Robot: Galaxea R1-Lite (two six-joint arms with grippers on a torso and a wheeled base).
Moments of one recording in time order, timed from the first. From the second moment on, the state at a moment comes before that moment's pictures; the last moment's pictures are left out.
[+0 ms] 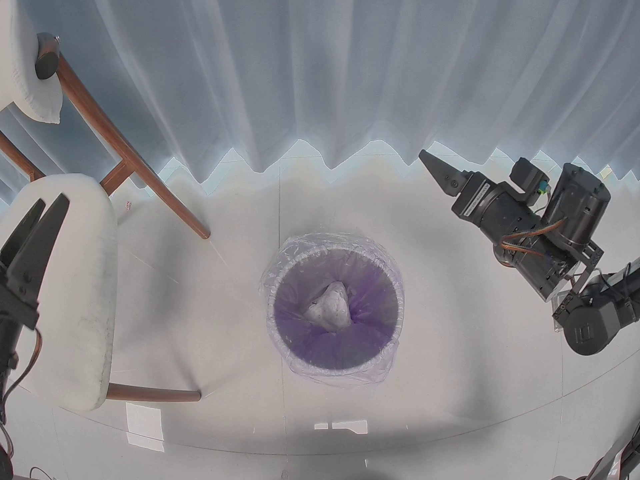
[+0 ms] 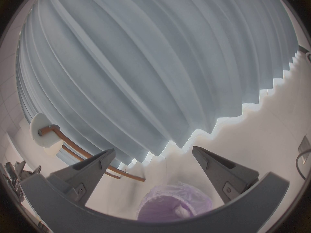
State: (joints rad) left arm -0.31 1.01 -0.18 -1.28 -0.07 -0.24; right arm 0.53 1.78 -0.78 -1.16 -0.10 0.43
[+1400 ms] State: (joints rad) left arm 0.00 0.01 -0.02 -0.03 0.09 -0.04; right arm 0.13 0.99 -0.20 -0.92 -0.05 0.09
